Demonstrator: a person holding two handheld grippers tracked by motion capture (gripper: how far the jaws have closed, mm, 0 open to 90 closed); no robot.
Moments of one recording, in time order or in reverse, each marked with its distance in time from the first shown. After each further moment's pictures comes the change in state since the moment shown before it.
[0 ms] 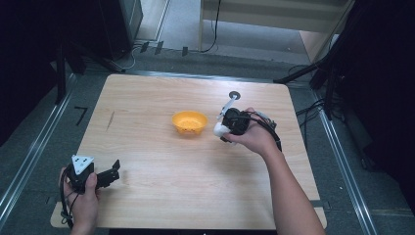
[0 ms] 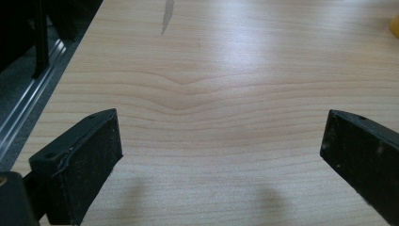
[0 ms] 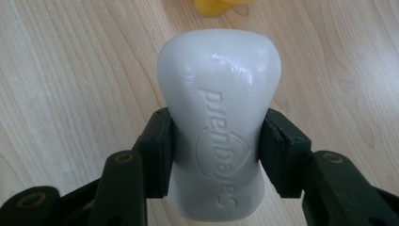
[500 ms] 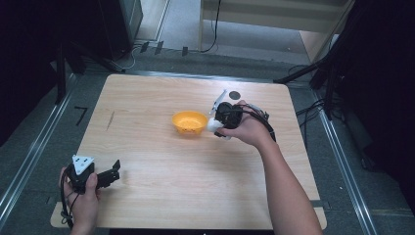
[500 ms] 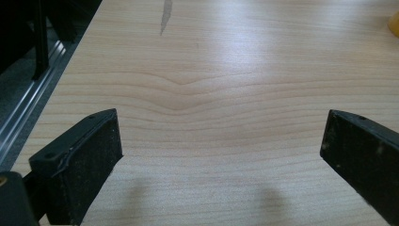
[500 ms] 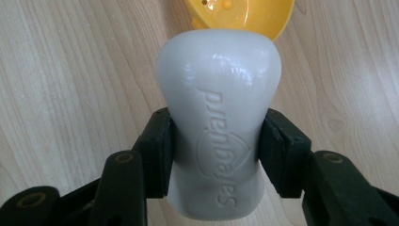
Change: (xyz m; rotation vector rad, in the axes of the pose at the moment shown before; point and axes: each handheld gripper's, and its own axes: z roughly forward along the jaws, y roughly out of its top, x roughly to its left) left arm -0.001 0.000 0.000 -0.002 -0.003 0.010; right arm -0.006 0.029 -0.001 0.007 0.020 -0.087
